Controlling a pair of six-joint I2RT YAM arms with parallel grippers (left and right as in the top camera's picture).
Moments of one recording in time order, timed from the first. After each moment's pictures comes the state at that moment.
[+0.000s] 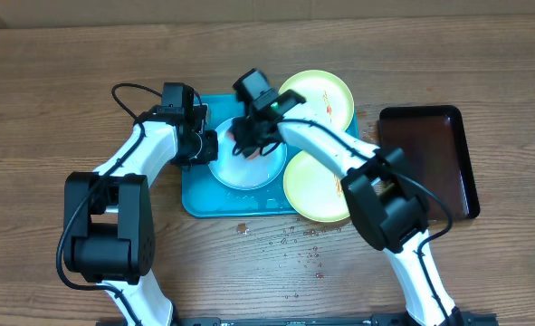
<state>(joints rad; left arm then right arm) -0.09 1.93 1.21 -0.61 0.17 -0.13 0.66 2.34 1.87 -0.70 -0.21 0.44</state>
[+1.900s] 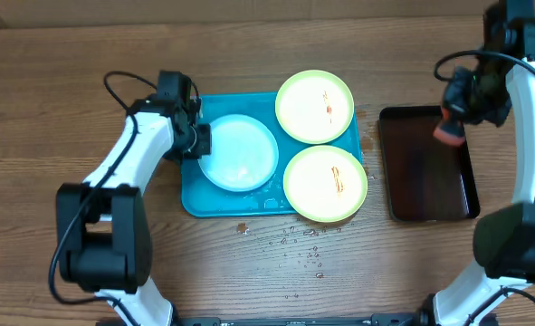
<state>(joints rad) -0.09 1.86 1.33 -0.79 0.07 -0.11 -0.14 1.91 1.93 -1.50 -0.01 0.38</state>
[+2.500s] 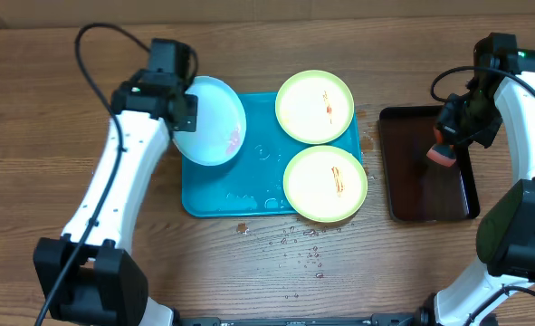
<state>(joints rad) -0.19 1.69 1.50 -0.92 -0.39 -0.04 -0.17 1.91 1.71 -1.34 -0.02 0.38</state>
